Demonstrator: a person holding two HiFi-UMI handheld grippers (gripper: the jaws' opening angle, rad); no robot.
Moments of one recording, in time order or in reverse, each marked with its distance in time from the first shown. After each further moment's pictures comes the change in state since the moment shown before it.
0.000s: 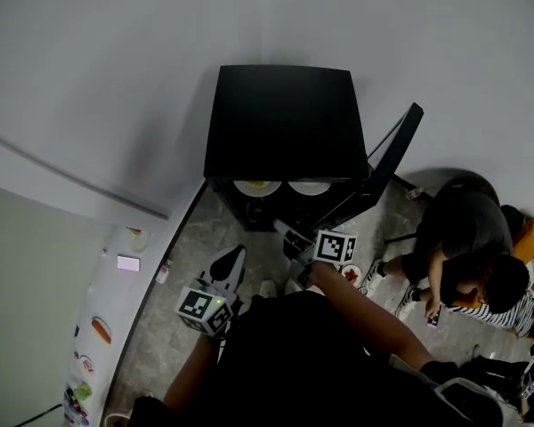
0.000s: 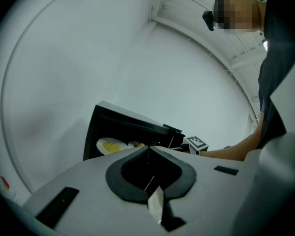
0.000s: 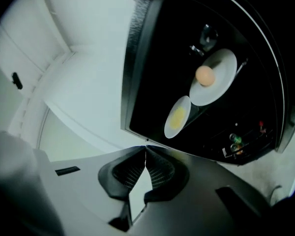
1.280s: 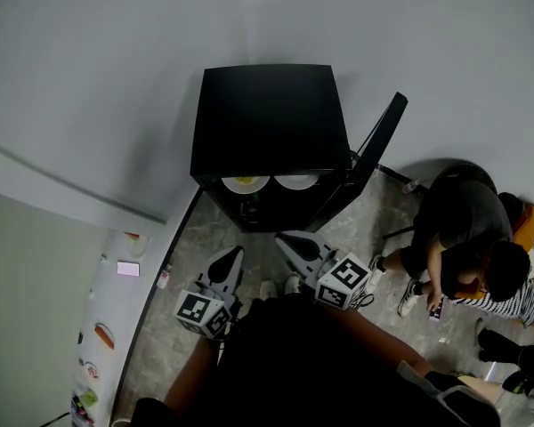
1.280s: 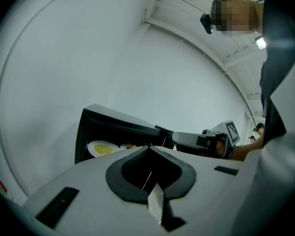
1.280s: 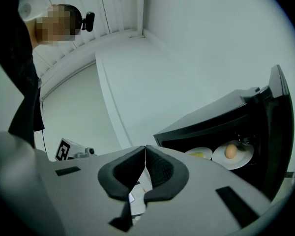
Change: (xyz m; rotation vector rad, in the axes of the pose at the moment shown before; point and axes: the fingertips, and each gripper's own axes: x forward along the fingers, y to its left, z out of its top) left arm -0.001 -0.033 -0.001 0.044 -0.012 -0.028; right arm -0.076 0.115 -0.005 -0.736 -0.076 0.080
